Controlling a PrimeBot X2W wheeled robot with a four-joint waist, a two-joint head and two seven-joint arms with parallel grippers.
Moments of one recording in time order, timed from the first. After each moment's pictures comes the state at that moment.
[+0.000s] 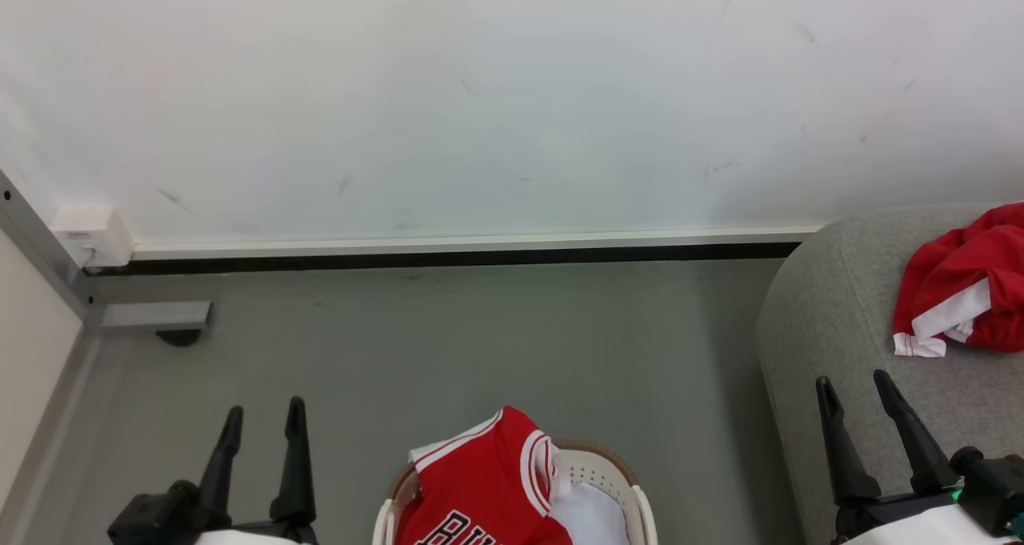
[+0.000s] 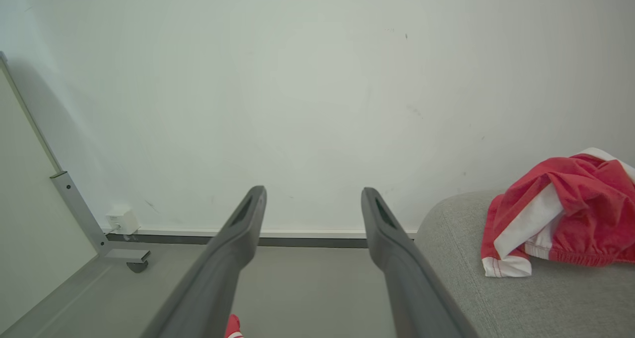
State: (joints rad) left arm -0.01 0.07 -0.01 0.13 -0.30 -0.04 -0.26; right arm -0.10 -0.19 0.16 0.22 0.43 0.13 -0.26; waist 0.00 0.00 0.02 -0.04
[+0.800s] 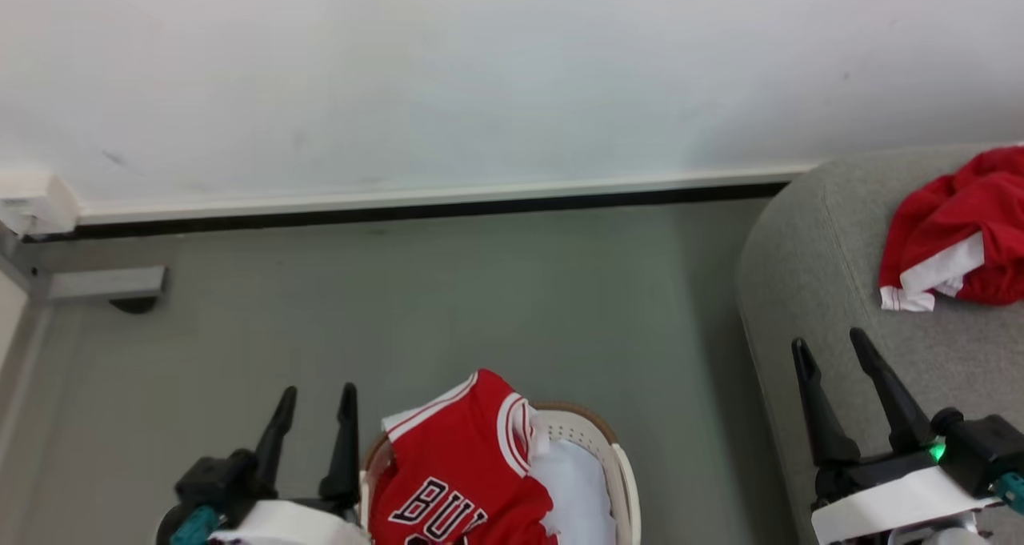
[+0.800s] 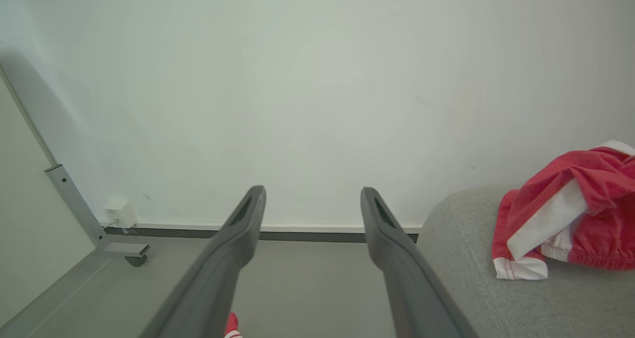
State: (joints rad) left arm -0.10 0.05 -0.05 0.24 -0.23 -0.08 -0.26; right arm -0.17 -0.19 0.22 0.22 0.44 0.13 -0.26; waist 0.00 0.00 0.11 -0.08
